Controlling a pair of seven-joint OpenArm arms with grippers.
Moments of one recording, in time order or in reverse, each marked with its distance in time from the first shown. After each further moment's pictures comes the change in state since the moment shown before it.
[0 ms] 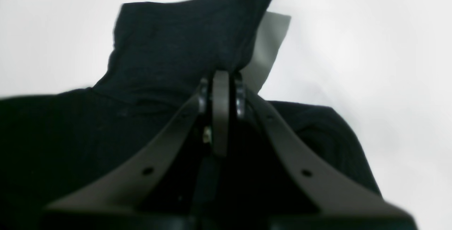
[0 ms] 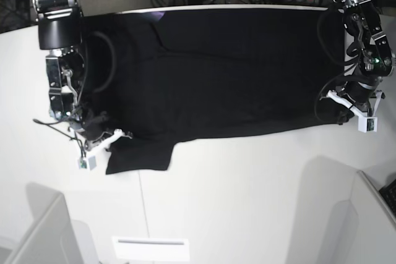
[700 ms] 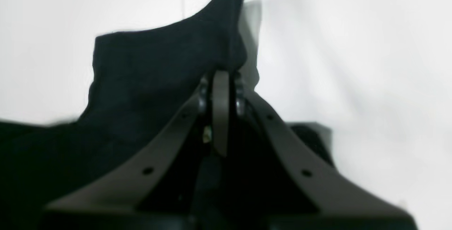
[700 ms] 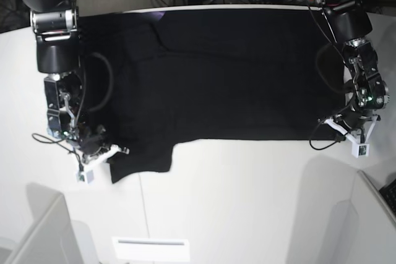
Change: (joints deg) left arm -16.2 -0.6 4.7 -20.8 12.1 -0.2 -4.4; right arm 8.7 -0.6 0.0 -12.7 0.0 3.0 0.1
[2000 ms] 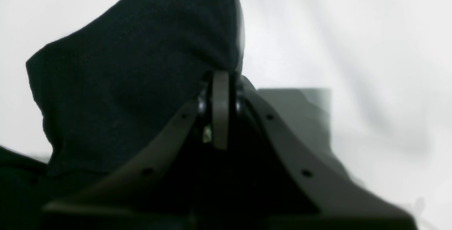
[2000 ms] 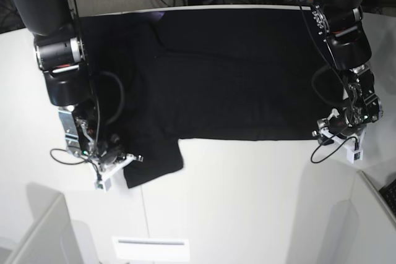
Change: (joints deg) left arm -12.9 -0.3 0.4 -24.0 0.9 0.2 -1.5; right arm 14.4 -4.2 -10.8 -27.3 0.9 0.2 6.6
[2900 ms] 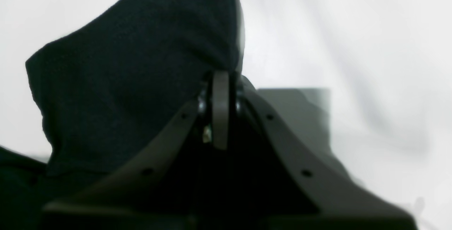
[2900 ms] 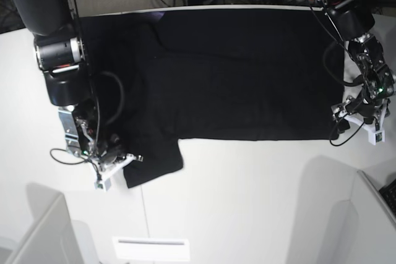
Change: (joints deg) left arm 10.2 0.4 -8.2 15.5 0.0 0.0 1.4; right arm 0.0 0.0 0.0 0.0 0.0 0.0 0.0
